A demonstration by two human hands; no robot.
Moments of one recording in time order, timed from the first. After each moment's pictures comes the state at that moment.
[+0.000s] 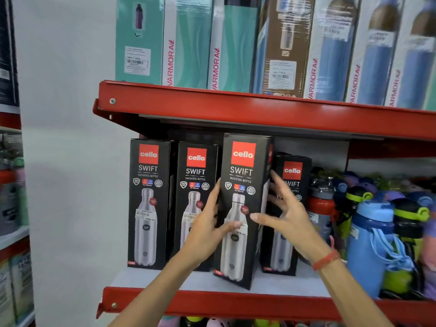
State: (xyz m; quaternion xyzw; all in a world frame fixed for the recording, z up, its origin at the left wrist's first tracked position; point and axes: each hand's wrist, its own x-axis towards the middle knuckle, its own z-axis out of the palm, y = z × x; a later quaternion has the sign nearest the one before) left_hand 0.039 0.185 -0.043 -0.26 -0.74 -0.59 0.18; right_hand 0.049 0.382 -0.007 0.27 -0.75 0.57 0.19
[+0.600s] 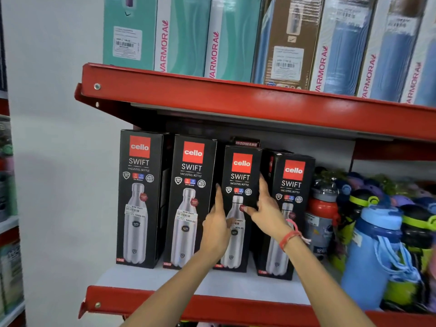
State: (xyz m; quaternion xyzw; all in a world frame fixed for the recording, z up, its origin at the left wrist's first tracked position) left_hand -0.016 0.231 -0.063 -0.11 -0.84 -0.45 0.30; right_hand -0.029 0.360 -0.013 0.14 -0.89 0.40 0.19
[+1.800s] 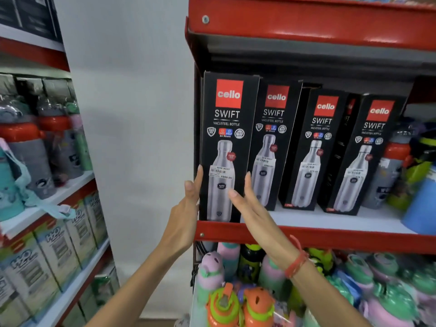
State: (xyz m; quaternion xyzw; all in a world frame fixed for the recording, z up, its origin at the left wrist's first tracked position) left_hand 0.116 -0.004 -0.110 -0.09 -0.79 -0.58 0.14; right_hand 0.119 0.156 -0.093 0.15 -0.79 0.59 0.00
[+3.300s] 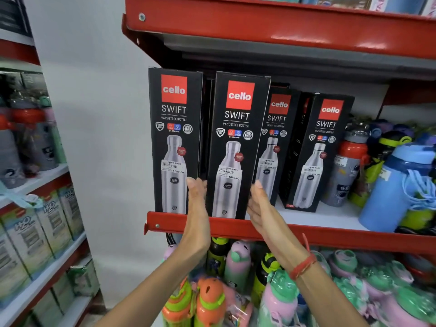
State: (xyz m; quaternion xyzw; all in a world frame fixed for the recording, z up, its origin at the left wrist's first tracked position) left_hand 0.146 0.142 -0.096 -0.01 -0.67 -0.73 0.12; right_hand 0.106 0.280 -0.109 0.05 -0.75 0.66 -0.05
